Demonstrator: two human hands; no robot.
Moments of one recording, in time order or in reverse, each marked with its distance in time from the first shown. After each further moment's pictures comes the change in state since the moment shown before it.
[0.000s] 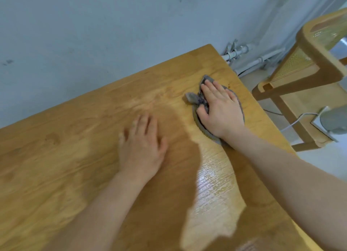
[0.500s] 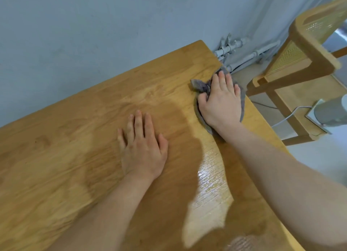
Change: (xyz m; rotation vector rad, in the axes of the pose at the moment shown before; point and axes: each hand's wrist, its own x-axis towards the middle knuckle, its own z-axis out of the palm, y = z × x) left_hand -0.004 0.023 0.020 -0.005 0.080 -0.045; right_hand 0.011 0.009 0.000 0.001 0.013 0.306
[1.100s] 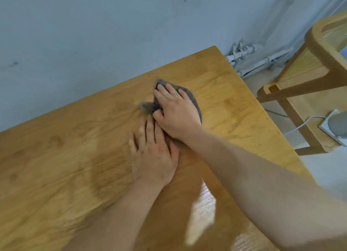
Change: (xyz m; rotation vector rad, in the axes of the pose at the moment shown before) left_hand -0.003 0.001 -0.002 -0.030 0.029 -0.008; right_hand -0.010 -0.100 0.023 0.128 -0.147 -0.507
